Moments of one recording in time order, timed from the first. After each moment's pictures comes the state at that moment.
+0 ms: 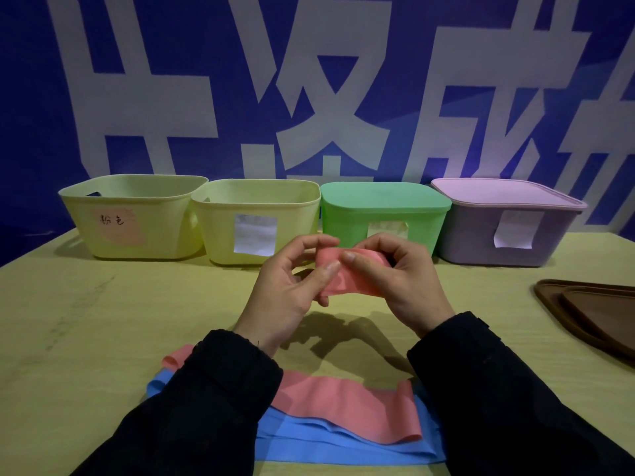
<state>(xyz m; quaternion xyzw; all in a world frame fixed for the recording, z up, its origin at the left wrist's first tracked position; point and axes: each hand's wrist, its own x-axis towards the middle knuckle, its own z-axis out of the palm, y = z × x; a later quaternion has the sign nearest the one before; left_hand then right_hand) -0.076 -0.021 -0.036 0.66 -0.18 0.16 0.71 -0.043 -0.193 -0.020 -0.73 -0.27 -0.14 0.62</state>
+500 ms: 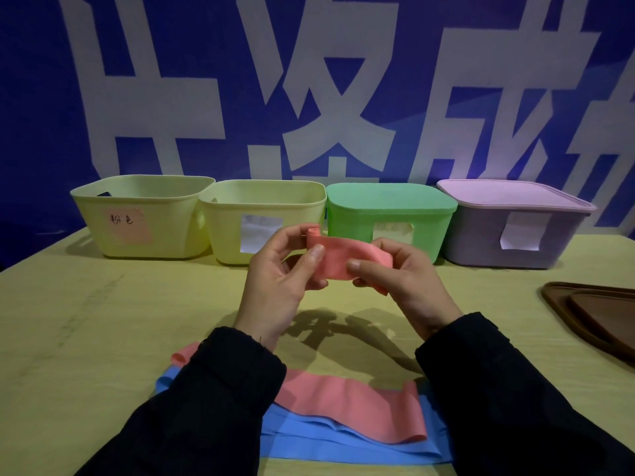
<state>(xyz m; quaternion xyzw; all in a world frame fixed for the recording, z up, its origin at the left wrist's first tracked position) -0.077 -0.015 -0.029 0.65 -0.11 0.23 0.72 -0.036 -0.196 -0.024 -0.68 -0.26 -0.03 0.69</state>
